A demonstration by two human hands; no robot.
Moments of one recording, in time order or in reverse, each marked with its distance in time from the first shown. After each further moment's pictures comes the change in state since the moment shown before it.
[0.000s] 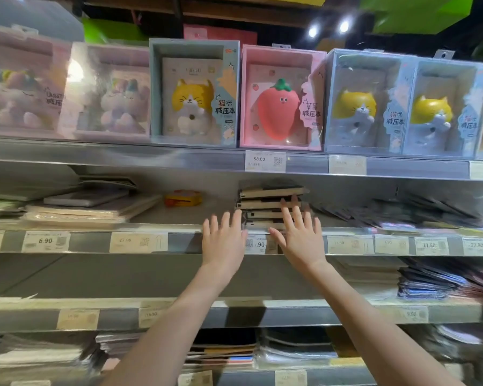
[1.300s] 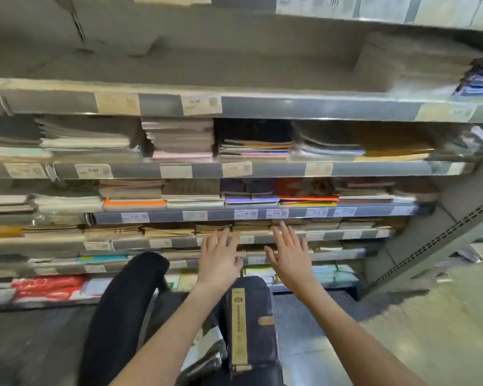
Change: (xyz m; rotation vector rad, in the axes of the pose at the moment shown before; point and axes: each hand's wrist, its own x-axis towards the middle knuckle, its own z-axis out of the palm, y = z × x) left_hand -0.378 -0.120 0.146 -0.091 -0.675 -0.032; right_hand -0.392 -0.119 0.176 0.173 -0.647 0.055
